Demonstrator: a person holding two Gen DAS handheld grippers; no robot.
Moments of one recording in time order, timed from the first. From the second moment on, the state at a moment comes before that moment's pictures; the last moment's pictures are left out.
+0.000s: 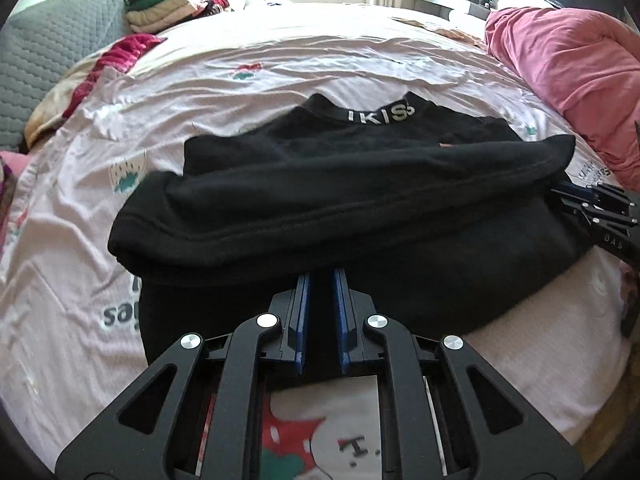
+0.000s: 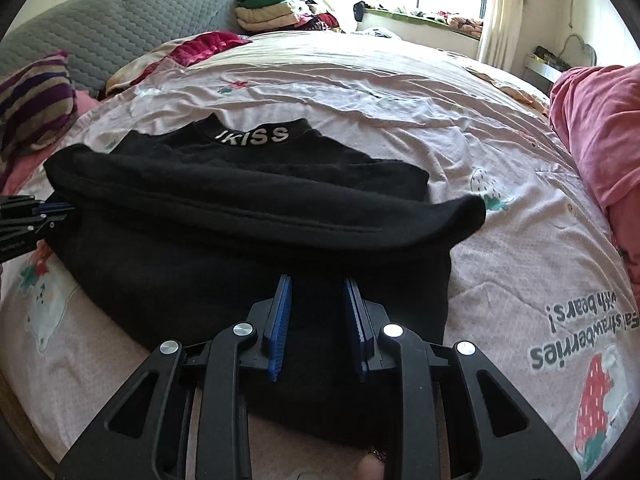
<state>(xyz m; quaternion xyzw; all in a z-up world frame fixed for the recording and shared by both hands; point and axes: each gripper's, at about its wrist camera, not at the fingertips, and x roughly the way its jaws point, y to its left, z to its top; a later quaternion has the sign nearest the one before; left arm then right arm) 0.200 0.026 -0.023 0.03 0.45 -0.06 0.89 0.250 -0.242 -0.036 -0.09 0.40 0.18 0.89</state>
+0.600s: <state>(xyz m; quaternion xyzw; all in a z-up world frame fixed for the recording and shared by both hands) 0.263 0.072 -0.025 -0.01 0.43 -0.01 0.90 0.316 -0.241 -0.035 -0.10 0.40 0.17 0.89</state>
